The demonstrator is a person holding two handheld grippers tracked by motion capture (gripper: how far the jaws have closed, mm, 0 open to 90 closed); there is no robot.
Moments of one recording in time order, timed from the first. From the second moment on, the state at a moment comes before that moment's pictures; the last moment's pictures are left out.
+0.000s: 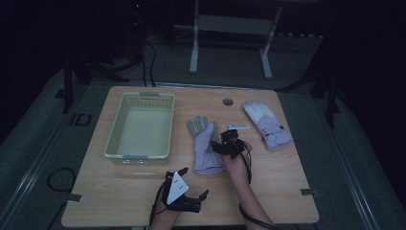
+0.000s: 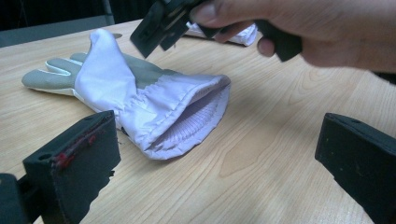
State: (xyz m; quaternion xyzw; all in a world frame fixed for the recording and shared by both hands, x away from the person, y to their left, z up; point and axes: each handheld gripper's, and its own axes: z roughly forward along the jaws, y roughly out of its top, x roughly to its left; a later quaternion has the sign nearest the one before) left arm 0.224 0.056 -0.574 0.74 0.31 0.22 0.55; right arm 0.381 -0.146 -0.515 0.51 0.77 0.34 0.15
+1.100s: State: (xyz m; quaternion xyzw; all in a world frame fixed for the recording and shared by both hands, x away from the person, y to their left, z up) left arm 0.224 0.056 -0.574 0.74 0.32 0.22 0.55; right arm 0.389 -0.272 -0.469 0.47 0.78 0.37 0.20
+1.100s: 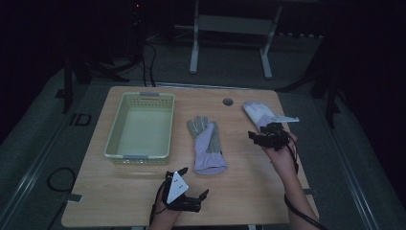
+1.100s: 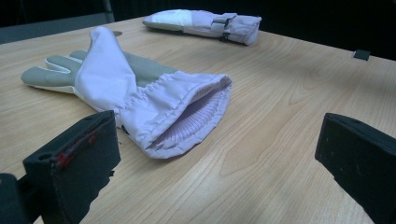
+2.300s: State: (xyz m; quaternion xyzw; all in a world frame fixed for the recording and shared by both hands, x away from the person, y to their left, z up) left arm 0.223 0.057 -0.574 0.74 0.32 0.22 0.55; right arm 0.467 -0.360 -0.479 0.50 0.77 0.34 0.22
